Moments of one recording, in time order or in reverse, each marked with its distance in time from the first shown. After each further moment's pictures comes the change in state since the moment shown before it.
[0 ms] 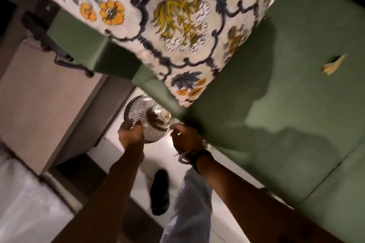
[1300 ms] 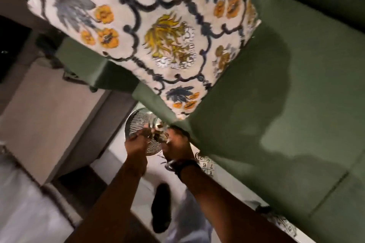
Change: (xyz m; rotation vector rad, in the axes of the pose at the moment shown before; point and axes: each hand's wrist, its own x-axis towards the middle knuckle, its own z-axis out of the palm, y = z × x) left_hand -0.020 0.012 0.008 -0.283 -0.198 -0.079; right_hand 0.002 -0.033 -0.003 -0.109 0.090 -0.130
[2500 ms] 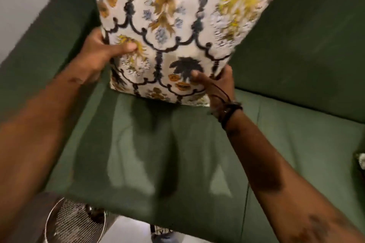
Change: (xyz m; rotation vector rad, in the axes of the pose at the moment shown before) left_hand -0.089 0.344 0.271 0.175 -1.036 0.871; right_hand 0.040 0.052 -0.396 0.795 0.900 -0.074
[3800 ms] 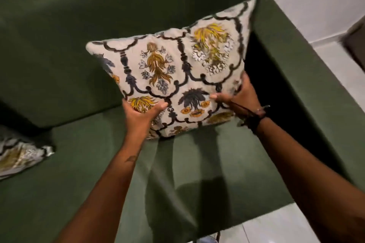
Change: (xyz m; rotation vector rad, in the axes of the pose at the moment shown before) left_hand -0.183 0.041 0.630 0.064 -0.075 -0.018; right_hand -0.079 -0.011 -0.638 -0.200 0.350 -0.063
